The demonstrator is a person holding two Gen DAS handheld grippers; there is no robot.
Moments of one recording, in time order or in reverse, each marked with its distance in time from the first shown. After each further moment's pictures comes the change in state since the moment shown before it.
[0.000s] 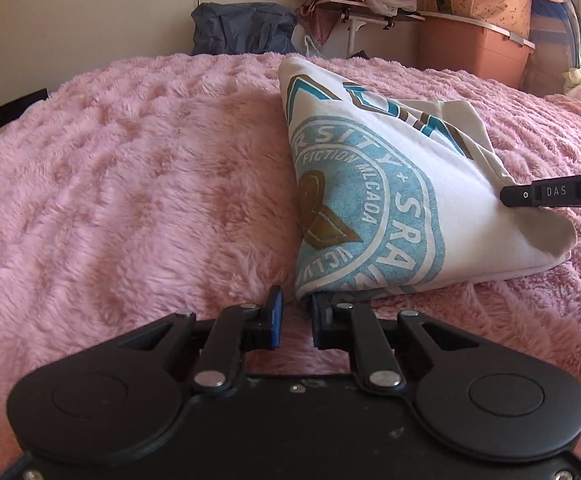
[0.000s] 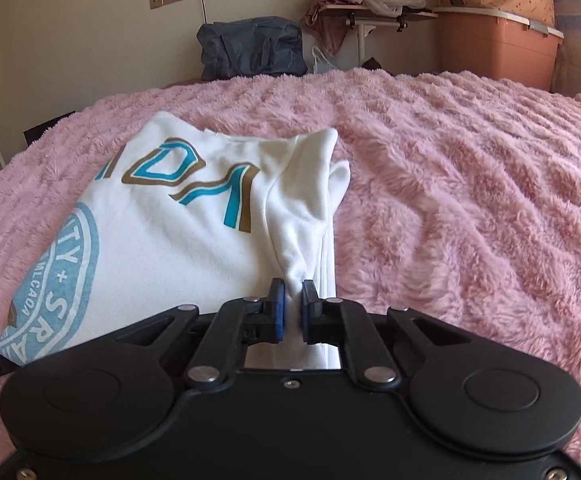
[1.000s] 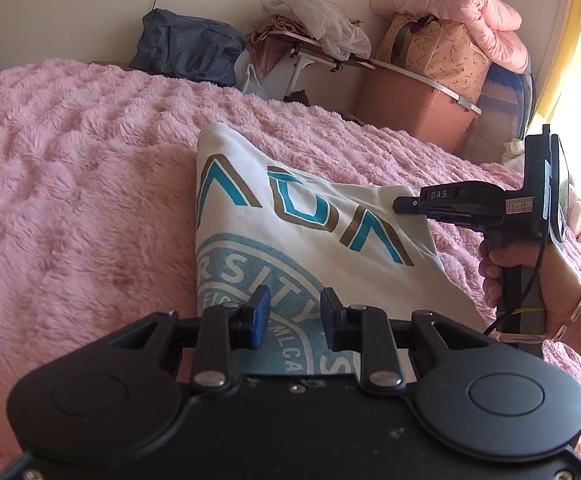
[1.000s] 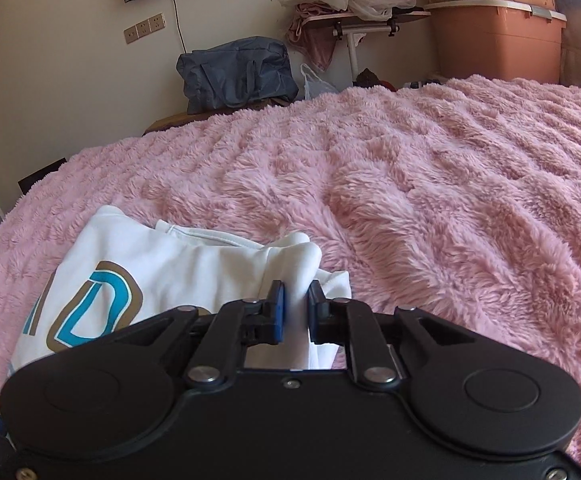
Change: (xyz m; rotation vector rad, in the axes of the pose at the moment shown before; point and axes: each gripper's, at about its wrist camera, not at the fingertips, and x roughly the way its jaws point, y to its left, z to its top) left arm 0.043 -0.002 0.080 -0.104 -0.090 -0.281; right arm 0.086 -0.034 0.093 0.113 -0.071 0.040
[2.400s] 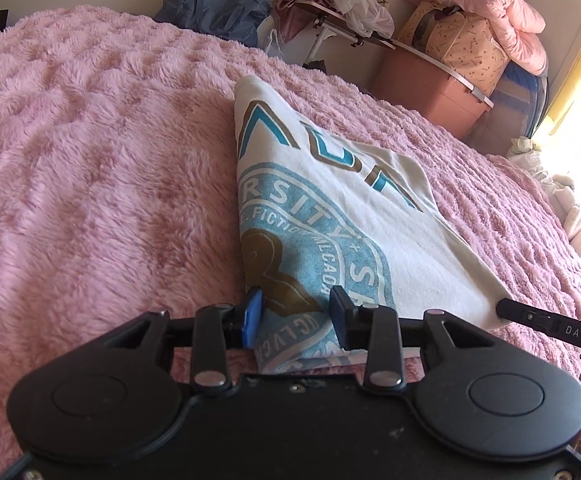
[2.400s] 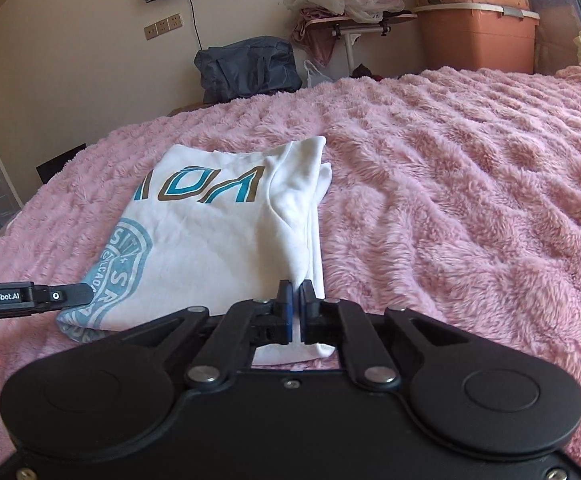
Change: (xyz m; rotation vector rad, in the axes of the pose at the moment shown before) left arm -0.039 0.021 -0.036 -0.119 0.125 0.004; right arm -0.174 0.006 -0.101 0.017 0.032 0.017
